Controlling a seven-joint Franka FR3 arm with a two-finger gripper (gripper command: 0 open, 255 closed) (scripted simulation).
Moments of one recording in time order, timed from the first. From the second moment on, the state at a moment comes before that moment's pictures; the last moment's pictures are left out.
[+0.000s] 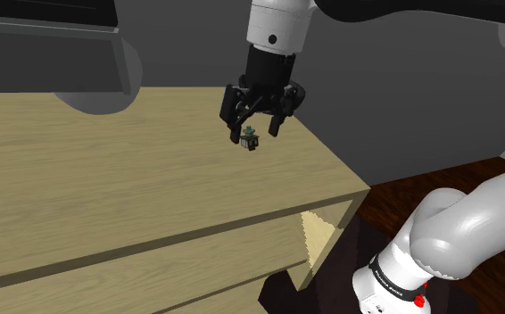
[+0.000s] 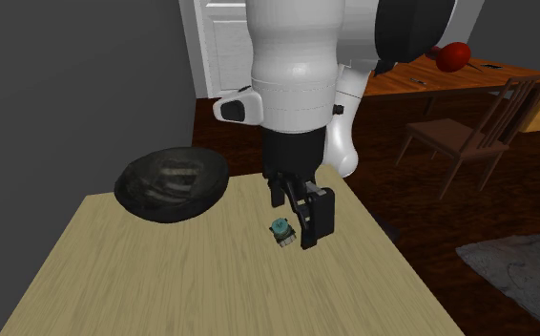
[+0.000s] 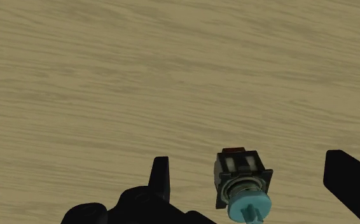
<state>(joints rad) 0.07 -0.37 0.45 -1.92 0.21 1.61 0.66</state>
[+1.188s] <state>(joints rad) 0.07 -0.36 0.45 -1.89 0.21 1.58 0.66</state>
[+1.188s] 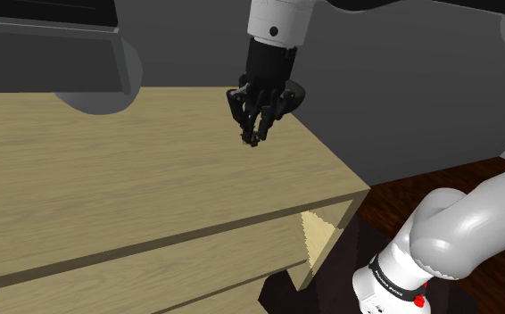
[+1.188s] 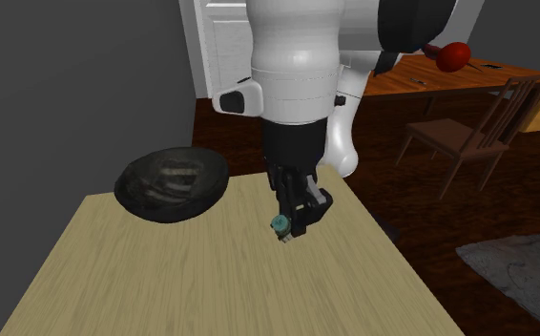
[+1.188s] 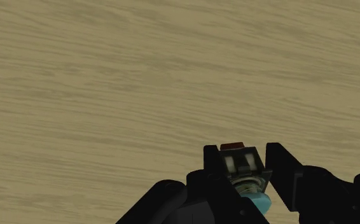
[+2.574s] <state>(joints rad) 0.06 -0.22 0.46 -1.46 0.16 1.29 0.72</state>
